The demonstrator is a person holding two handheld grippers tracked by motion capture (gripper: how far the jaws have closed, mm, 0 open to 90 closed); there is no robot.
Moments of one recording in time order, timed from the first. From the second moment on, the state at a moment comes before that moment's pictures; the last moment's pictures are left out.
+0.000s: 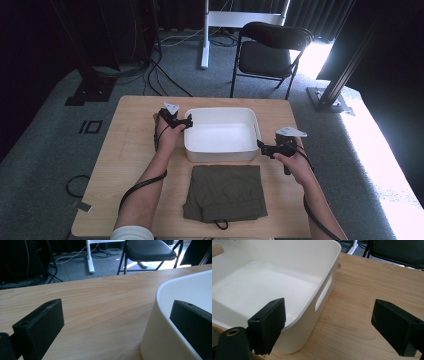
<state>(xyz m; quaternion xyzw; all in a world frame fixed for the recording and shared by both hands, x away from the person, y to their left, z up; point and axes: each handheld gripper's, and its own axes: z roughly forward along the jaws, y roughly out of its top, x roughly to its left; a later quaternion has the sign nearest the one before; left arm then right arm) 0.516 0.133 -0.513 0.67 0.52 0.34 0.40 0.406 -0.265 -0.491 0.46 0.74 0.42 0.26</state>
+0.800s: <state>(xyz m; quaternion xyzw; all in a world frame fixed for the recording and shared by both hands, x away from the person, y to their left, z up) 0.532 0.097 -0.511 0.69 0.50 0.32 0.40 0.392 -0.294 -0.494 0.49 0.72 0.42 0.26</state>
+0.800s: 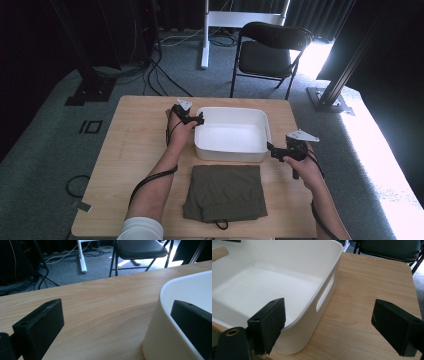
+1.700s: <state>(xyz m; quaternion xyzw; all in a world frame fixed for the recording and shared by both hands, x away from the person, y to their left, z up) 0.488 0.113 -0.455 0.73 0.46 0.28 0.42 0.391 -0.275 -0.469 0.47 0.71 0.47 0.24</state>
